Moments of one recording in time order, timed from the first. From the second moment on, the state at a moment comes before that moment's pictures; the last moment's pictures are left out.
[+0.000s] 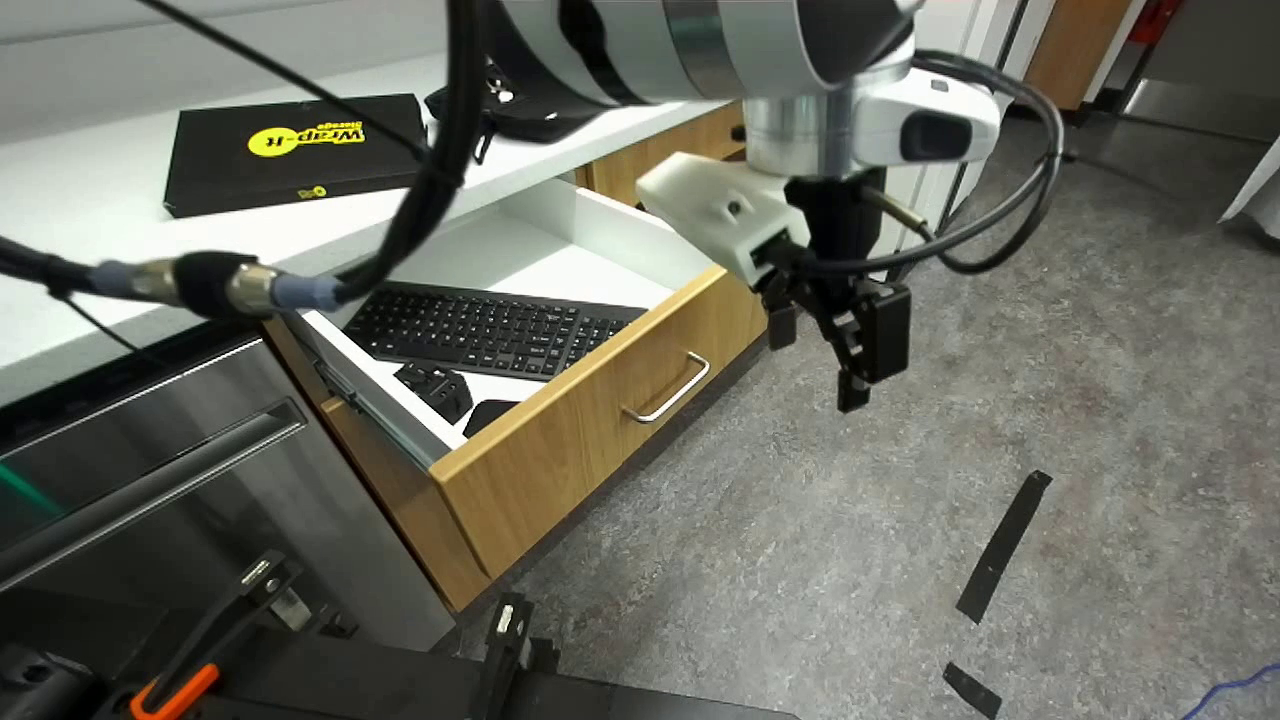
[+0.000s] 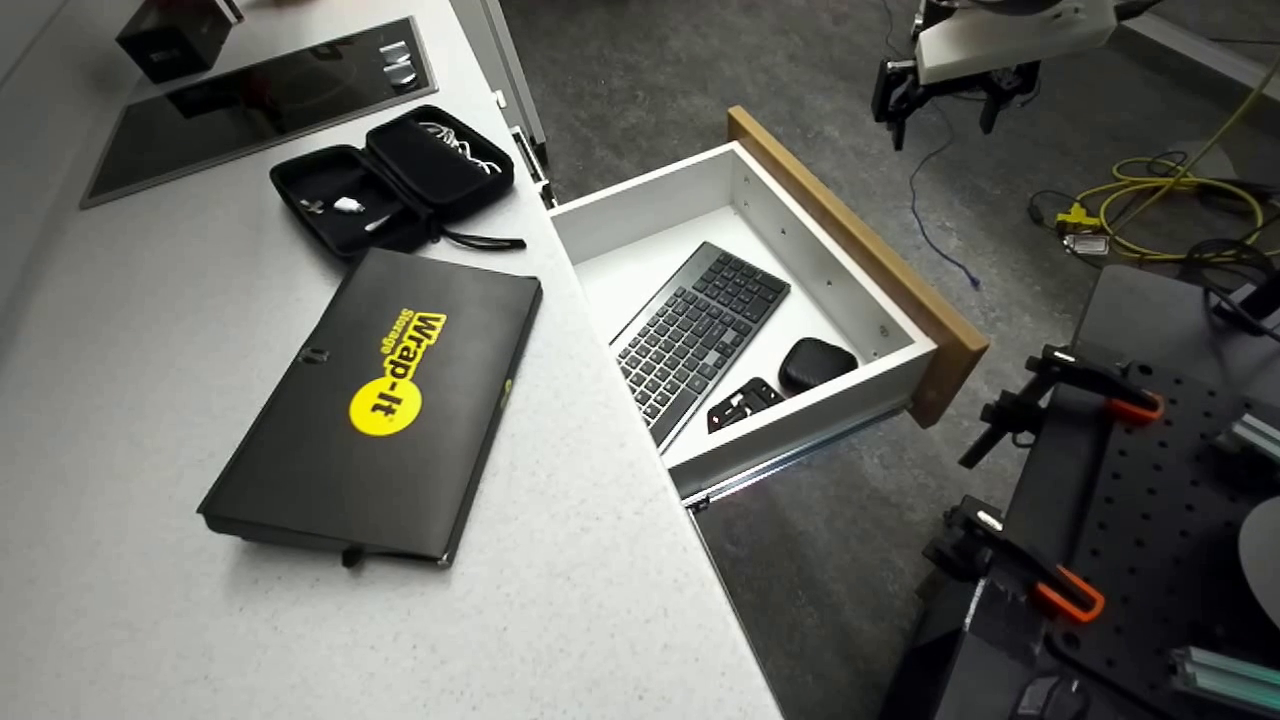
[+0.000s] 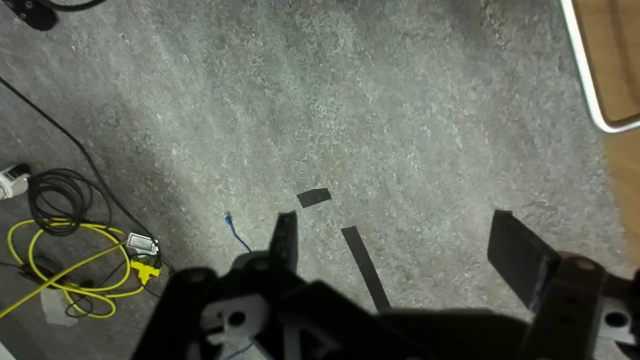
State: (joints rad) arm -0.33 0.22 -0.26 -2.41 -0.26 2.66 0.66
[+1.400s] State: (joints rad) arm -0.16 0.55 -0.08 -2.01 0.22 2.39 0.44
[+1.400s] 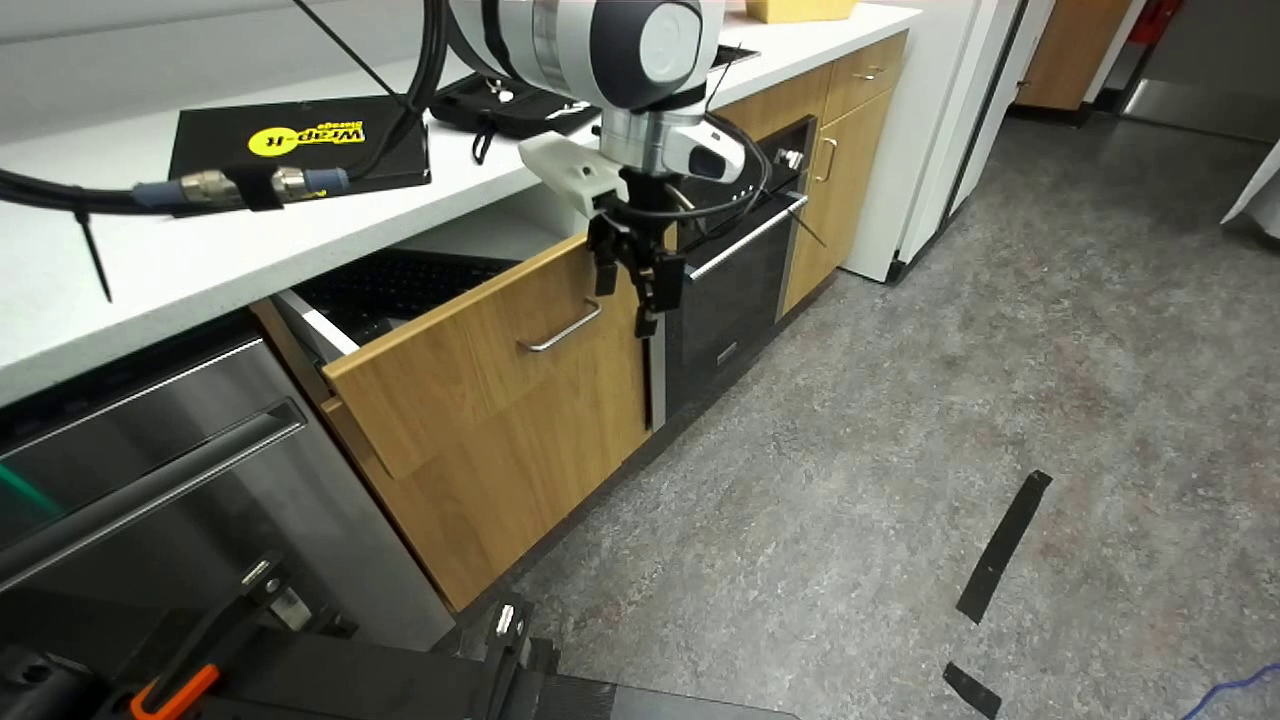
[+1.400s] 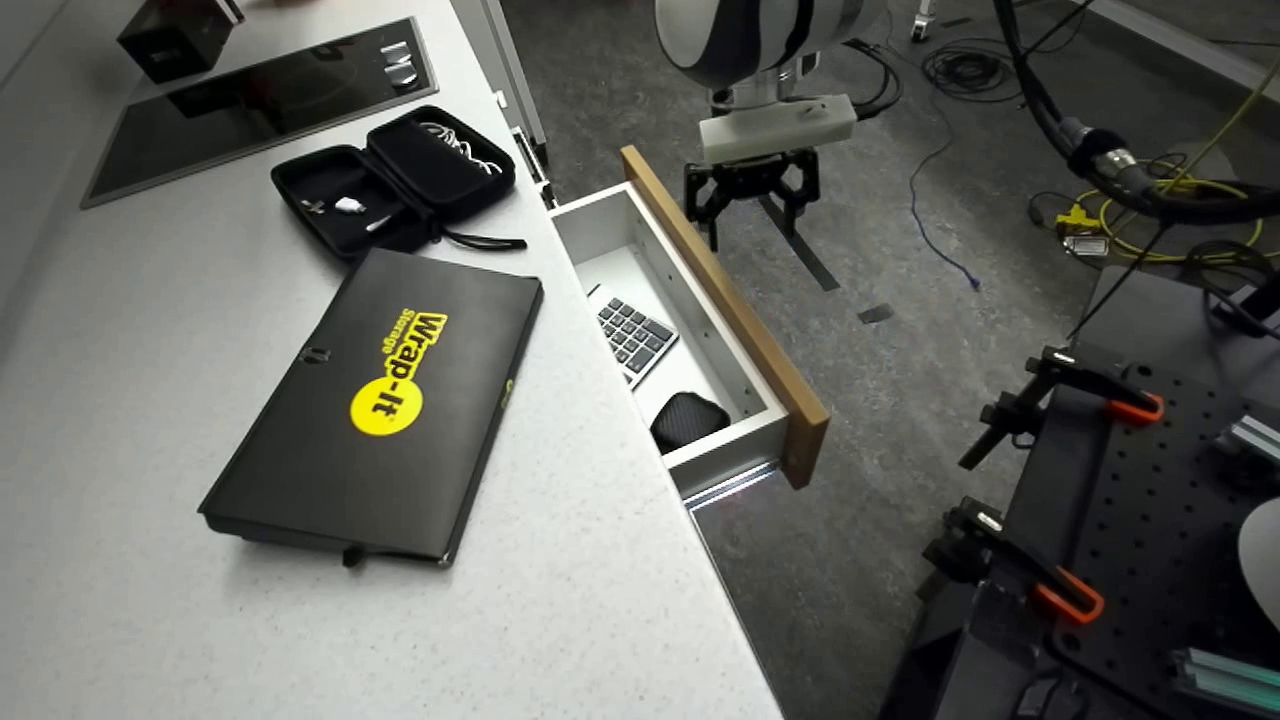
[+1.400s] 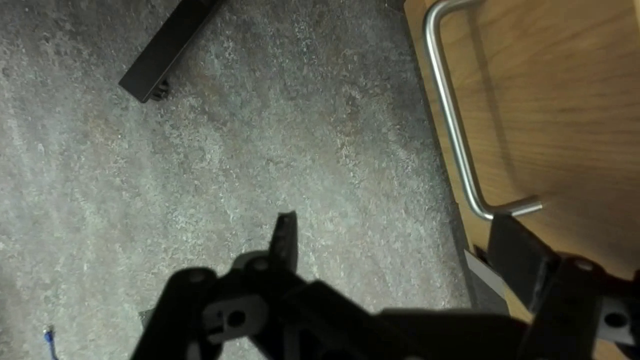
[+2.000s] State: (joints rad) arm -0.16 0.60 -0.07 -1.97 0.28 2.38 0.41
